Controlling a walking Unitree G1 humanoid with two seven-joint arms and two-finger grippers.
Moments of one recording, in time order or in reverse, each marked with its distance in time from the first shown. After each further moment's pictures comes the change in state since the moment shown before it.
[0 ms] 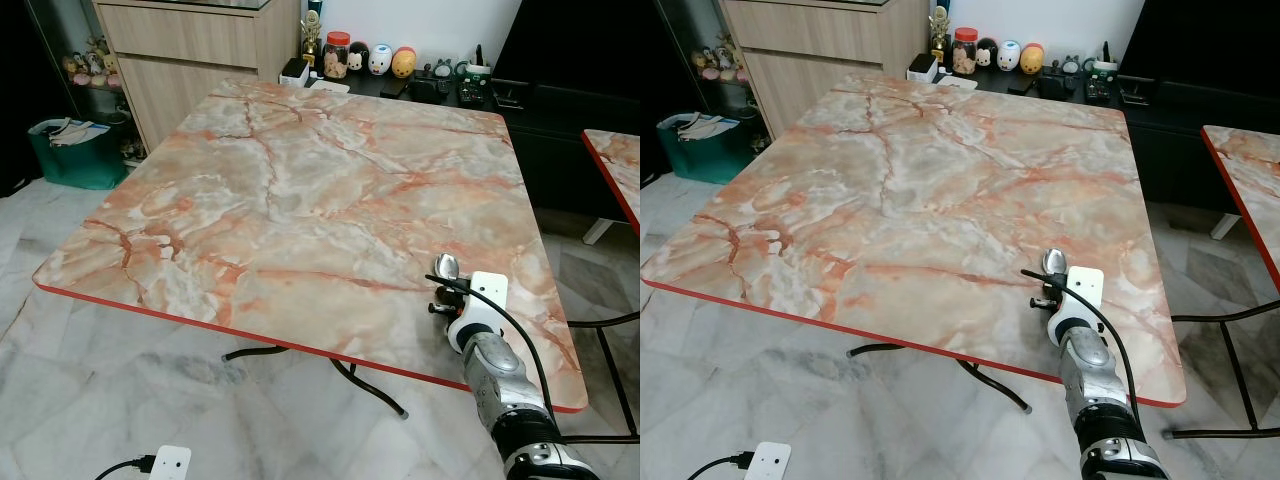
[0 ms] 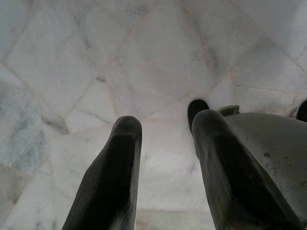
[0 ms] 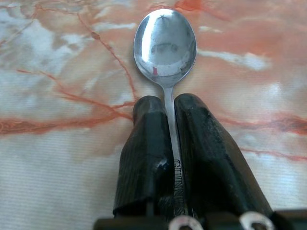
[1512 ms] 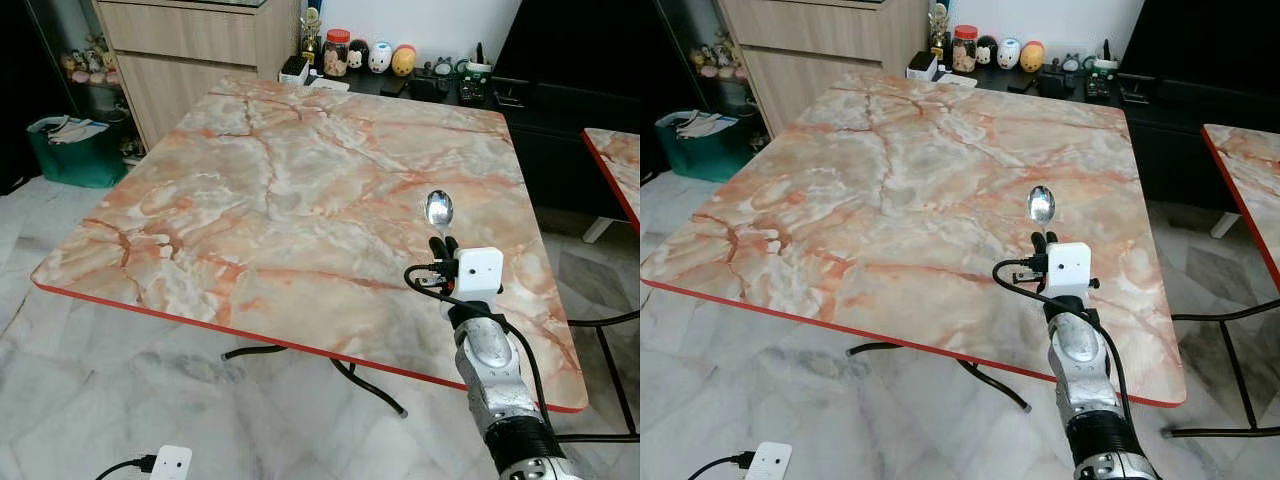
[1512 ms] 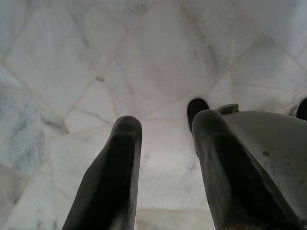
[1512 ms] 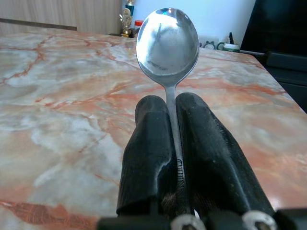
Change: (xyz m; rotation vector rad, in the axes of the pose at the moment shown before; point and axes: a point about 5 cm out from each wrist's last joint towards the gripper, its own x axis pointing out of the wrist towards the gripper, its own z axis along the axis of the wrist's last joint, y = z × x) left arm 0.000 -0.001 0.000 0.010 -0.002 -0.003; right arm -0.015 0.029 0.048 -0.194 -0.437 0.084
